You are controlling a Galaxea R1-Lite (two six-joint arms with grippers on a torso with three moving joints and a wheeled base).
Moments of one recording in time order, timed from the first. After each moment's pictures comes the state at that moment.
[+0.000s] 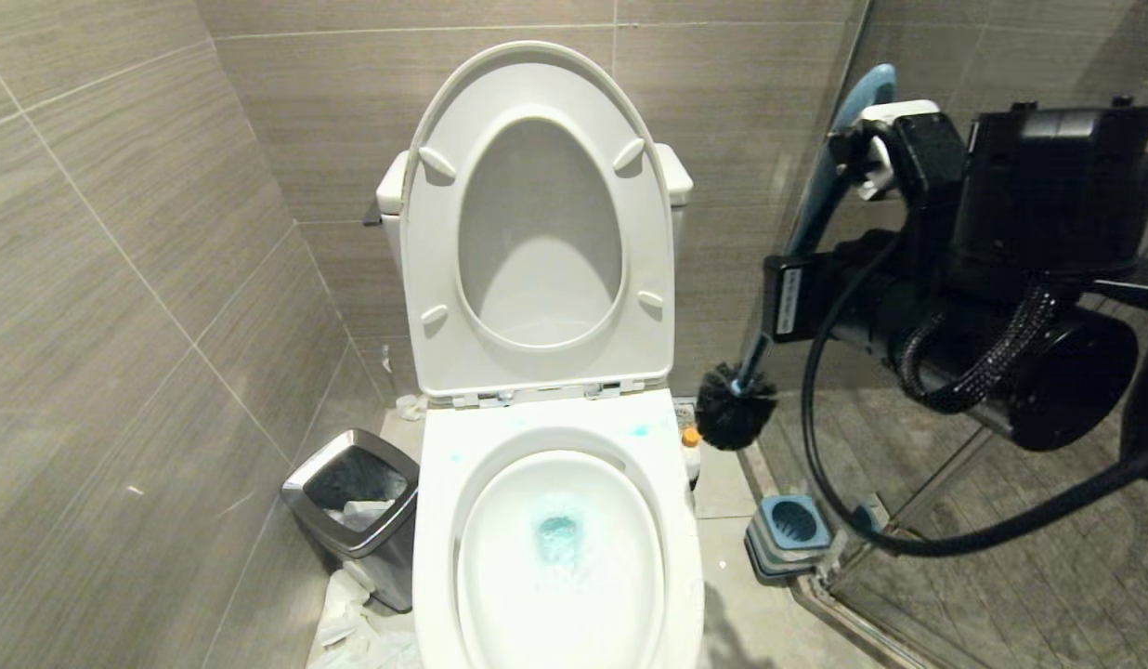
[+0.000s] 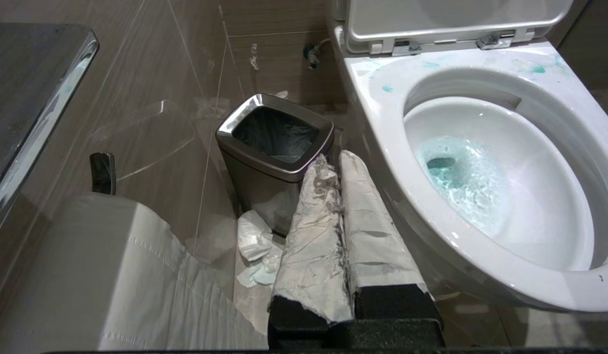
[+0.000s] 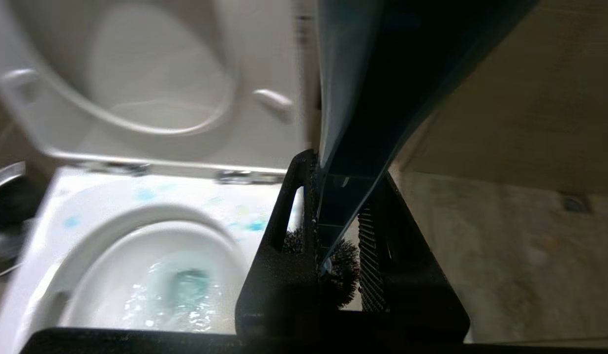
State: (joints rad) left arm 0.00 0.00 0.00 0.00 0.00 0.01; right arm 0.68 1.60 -1.14 -0.36 -0.57 0.01
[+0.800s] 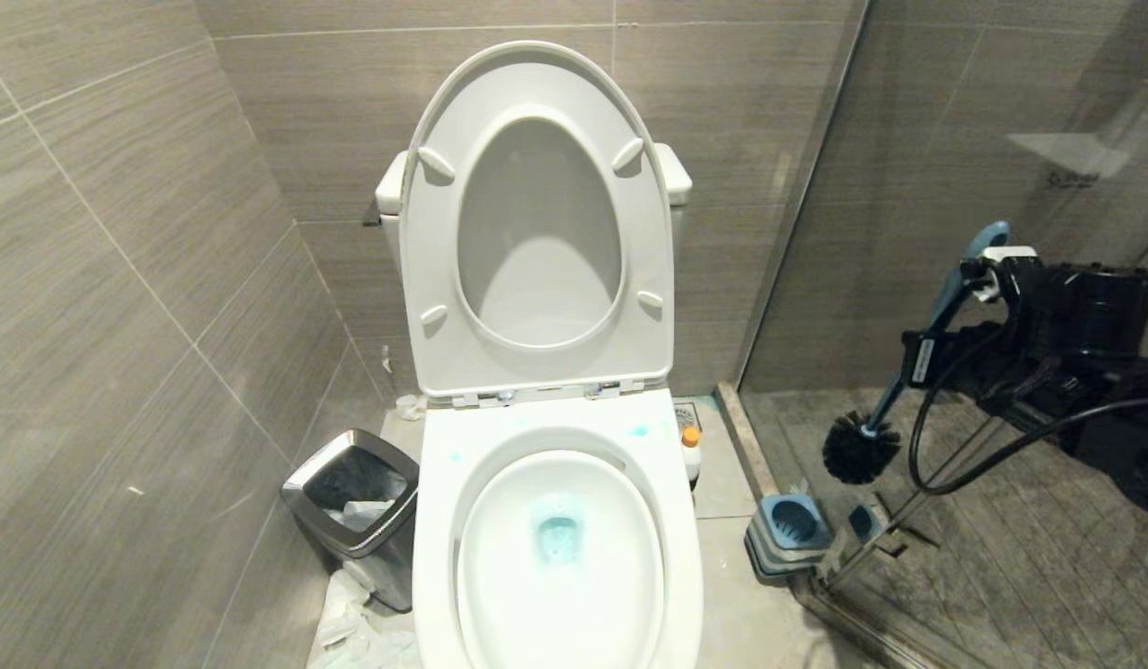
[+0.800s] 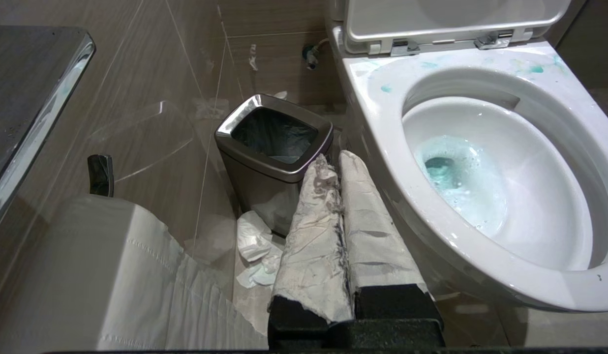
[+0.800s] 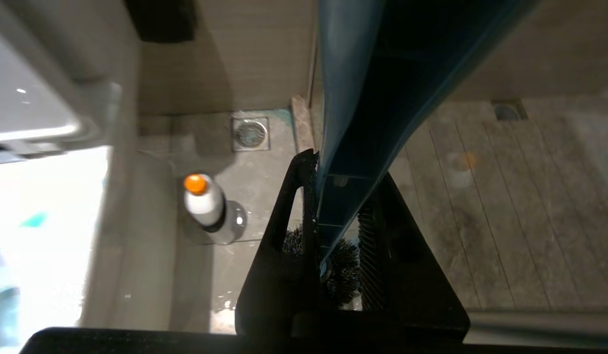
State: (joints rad) left arm 0.00 0.00 0.00 0.00 0.00 0.01; right arm 0.06 1.79 -0.84 -0.75 -0.16 0.01
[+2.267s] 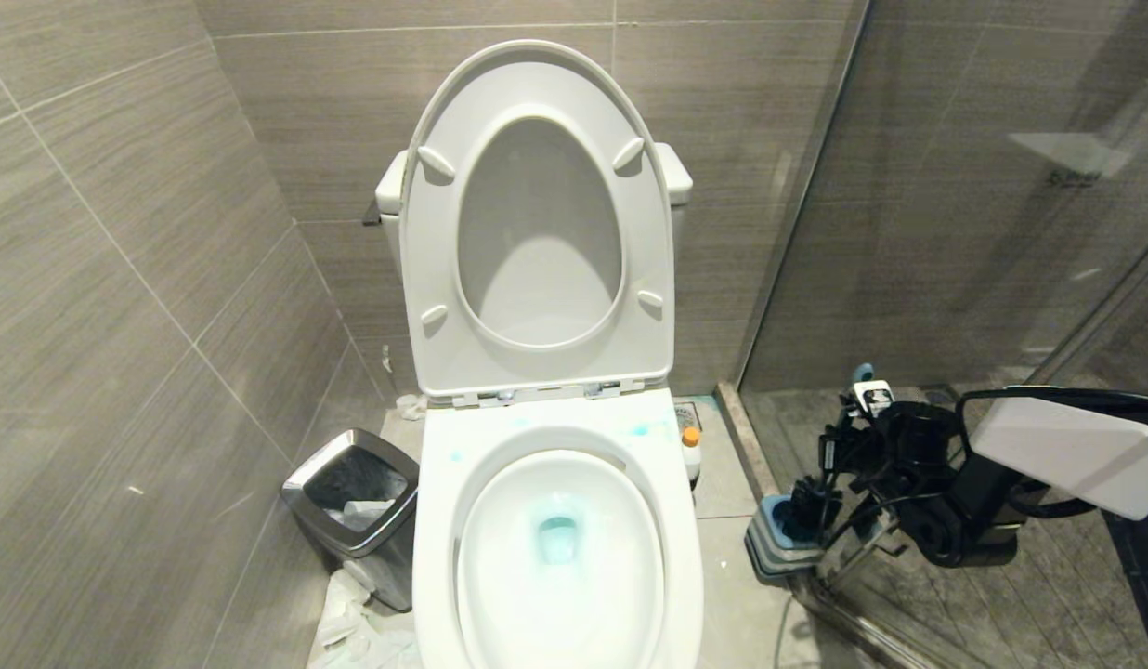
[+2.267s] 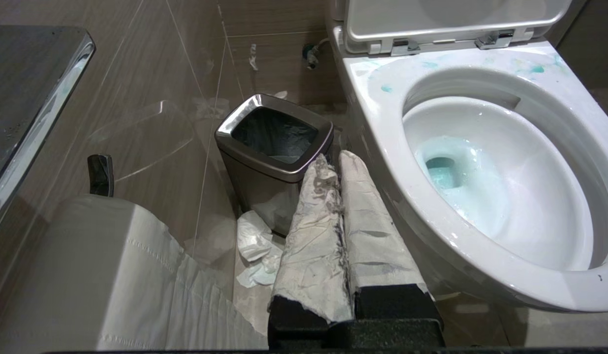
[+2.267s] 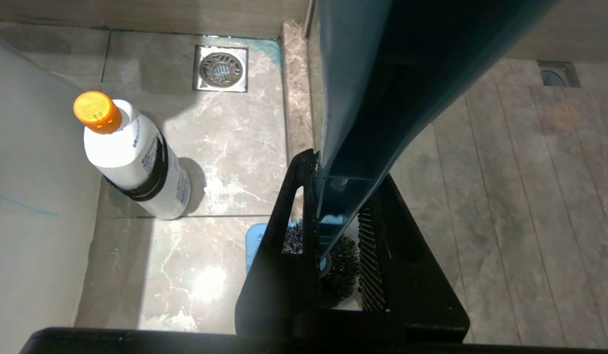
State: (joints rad) left arm 0.00 0.00 0.00 0.00 0.00 0.01; right arm -0.01 2.52 -1.02 -1.23 -0.10 -0.10
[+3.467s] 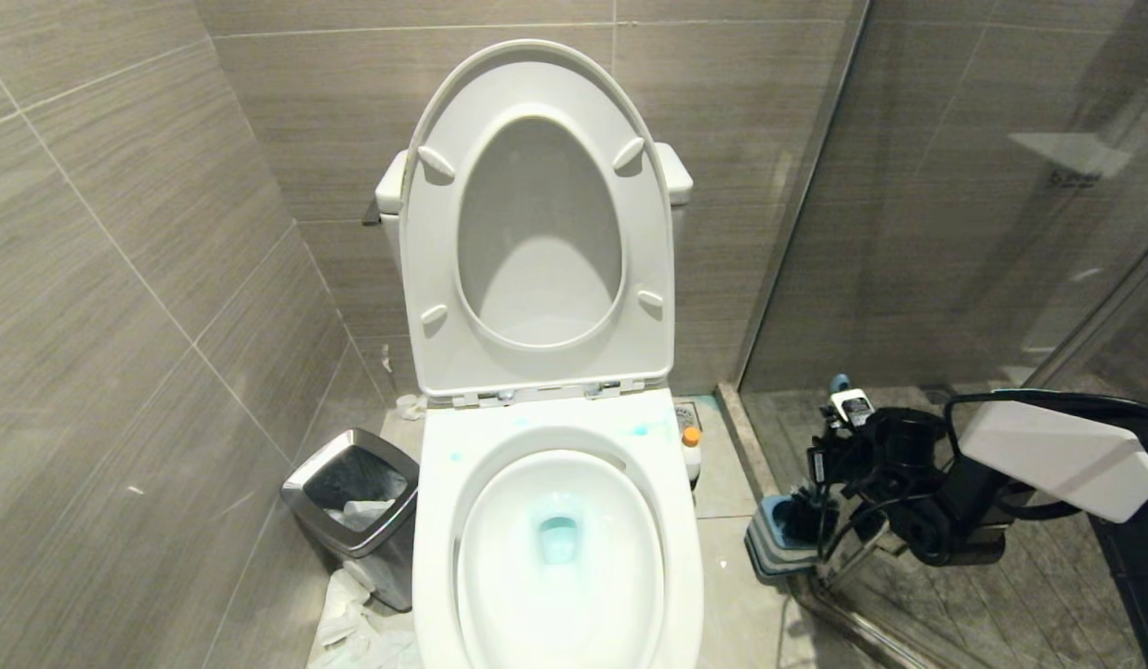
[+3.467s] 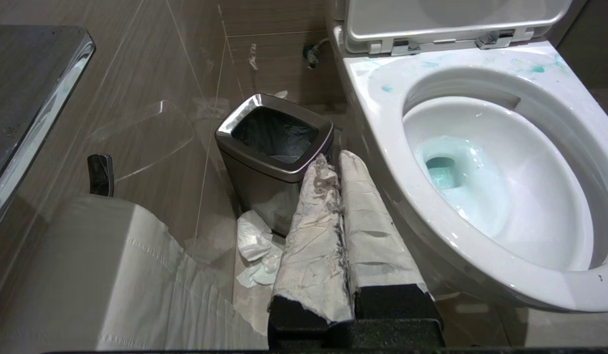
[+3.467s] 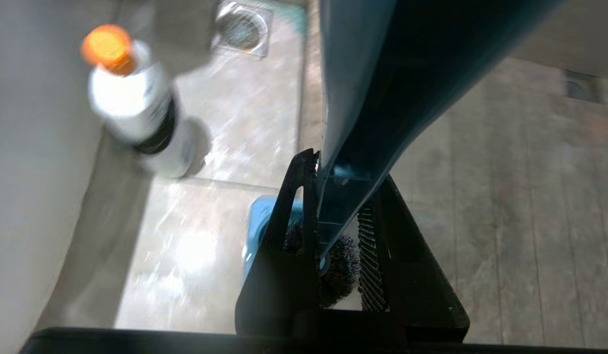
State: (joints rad) left arm 0.00 0.00 0.00 0.00 0.00 0.01; right arm 0.00 2.55 -1.05 -1.14 -0.04 -0.21
